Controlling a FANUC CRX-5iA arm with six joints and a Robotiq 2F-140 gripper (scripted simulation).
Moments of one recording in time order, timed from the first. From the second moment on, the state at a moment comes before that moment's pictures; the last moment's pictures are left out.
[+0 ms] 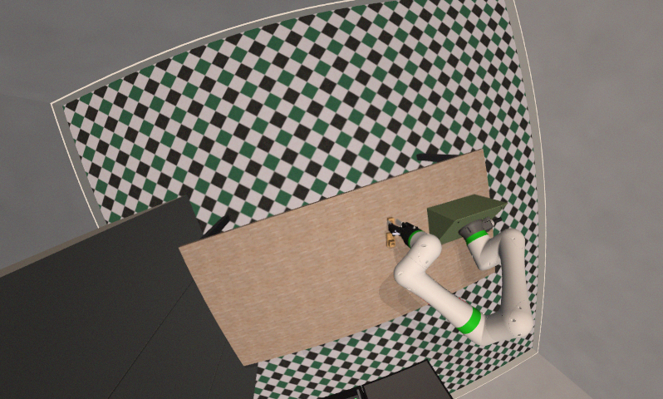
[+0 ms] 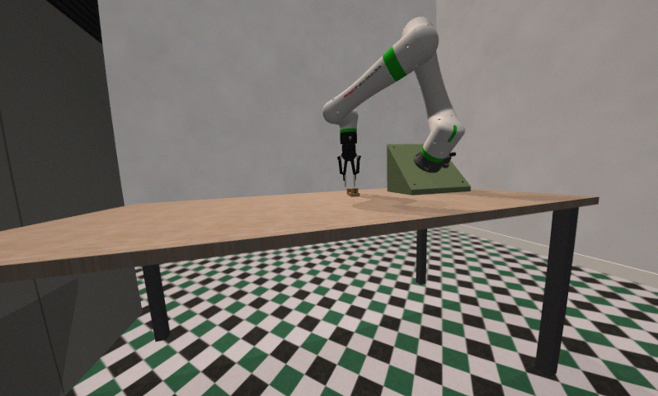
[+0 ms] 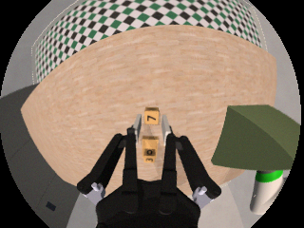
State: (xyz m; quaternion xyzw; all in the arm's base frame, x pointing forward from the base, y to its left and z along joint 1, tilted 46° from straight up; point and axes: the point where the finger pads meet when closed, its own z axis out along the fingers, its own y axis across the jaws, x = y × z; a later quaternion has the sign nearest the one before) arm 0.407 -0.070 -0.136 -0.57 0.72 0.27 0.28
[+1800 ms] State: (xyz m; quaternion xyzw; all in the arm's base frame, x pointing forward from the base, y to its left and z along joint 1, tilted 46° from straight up) arm 0.410 -0.049 -0.156 -0.57 0.72 0.27 0.28
